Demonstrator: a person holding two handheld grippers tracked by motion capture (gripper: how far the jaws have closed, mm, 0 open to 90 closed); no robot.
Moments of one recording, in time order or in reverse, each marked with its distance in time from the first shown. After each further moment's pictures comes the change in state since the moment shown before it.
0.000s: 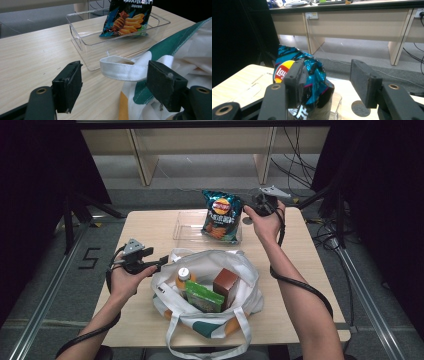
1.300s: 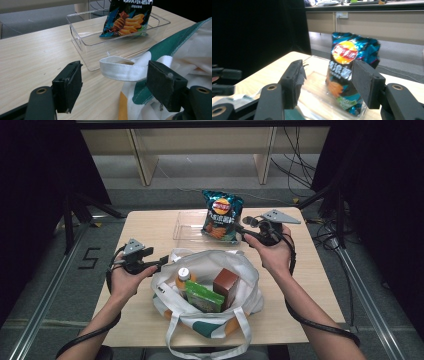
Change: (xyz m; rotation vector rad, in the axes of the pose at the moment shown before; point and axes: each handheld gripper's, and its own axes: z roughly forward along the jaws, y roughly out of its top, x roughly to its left) left arm -0.001 0.000 0.000 0.001 0.002 0.005; right arm 0.051 -0.025 -0.095 0.004 0.211 -0.044
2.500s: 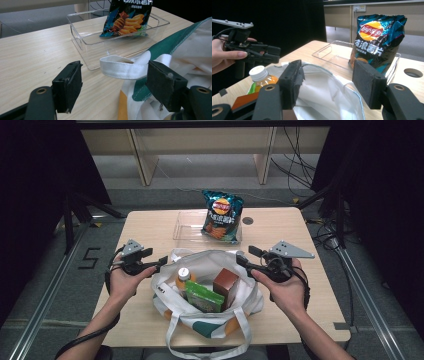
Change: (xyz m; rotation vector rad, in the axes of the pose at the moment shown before) left arm 0.001 -0.001 -0.003 -0.009 0.000 -0.011; right arm 0.041 -0.040 -0.070 0.030 0.121 0.006
